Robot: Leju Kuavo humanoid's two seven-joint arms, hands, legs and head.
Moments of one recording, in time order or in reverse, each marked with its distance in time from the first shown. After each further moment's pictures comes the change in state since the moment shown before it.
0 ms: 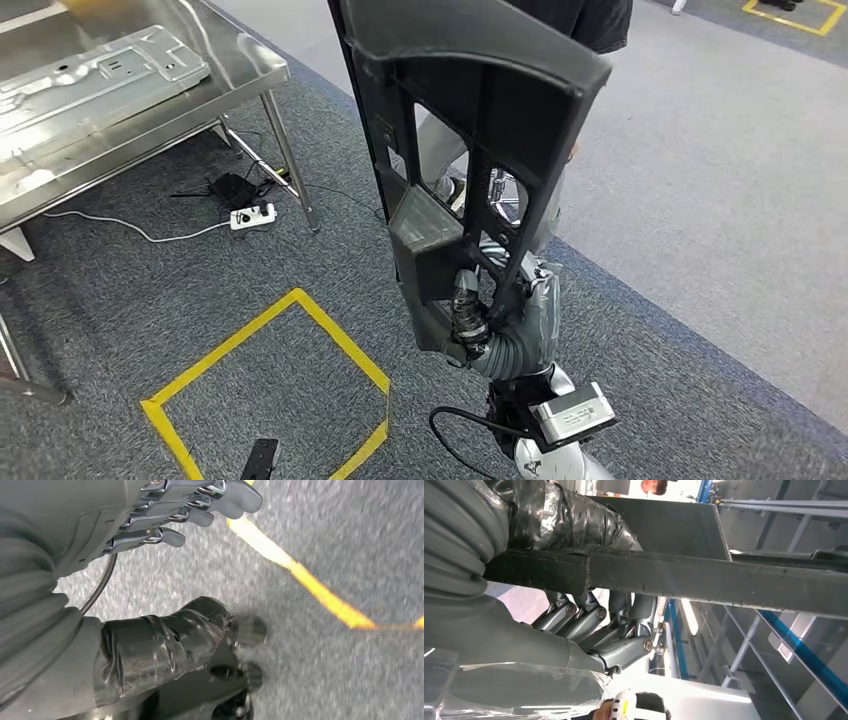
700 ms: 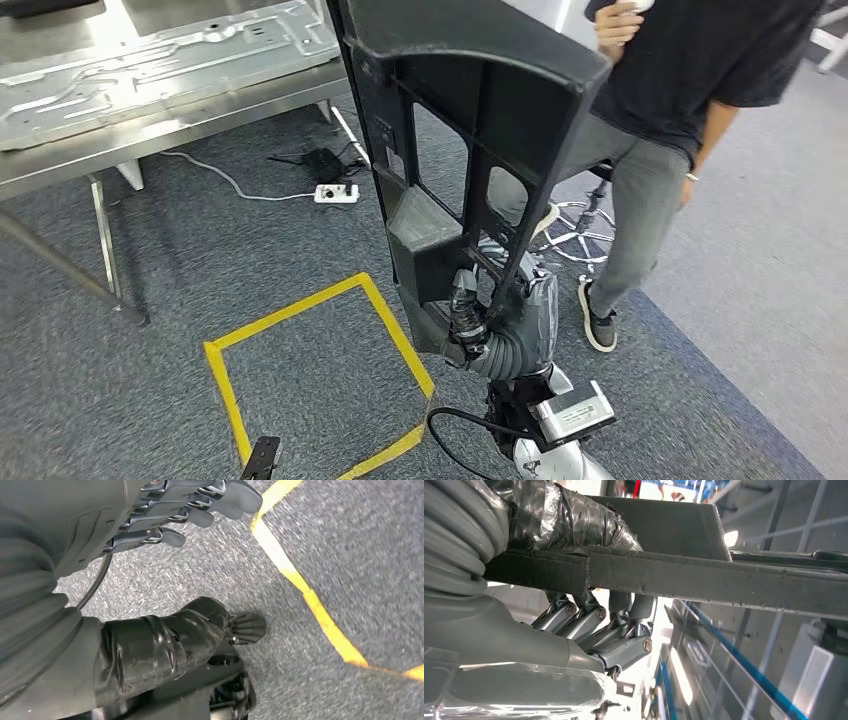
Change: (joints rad) left arm -0.006 0.002 -0.013 0.000 -0.009 0.004 0.006; right arm 0.001 0.002 0.003 0.006 -0.008 0.000 -0.001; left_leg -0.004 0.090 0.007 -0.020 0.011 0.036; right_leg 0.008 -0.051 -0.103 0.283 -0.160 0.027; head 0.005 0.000
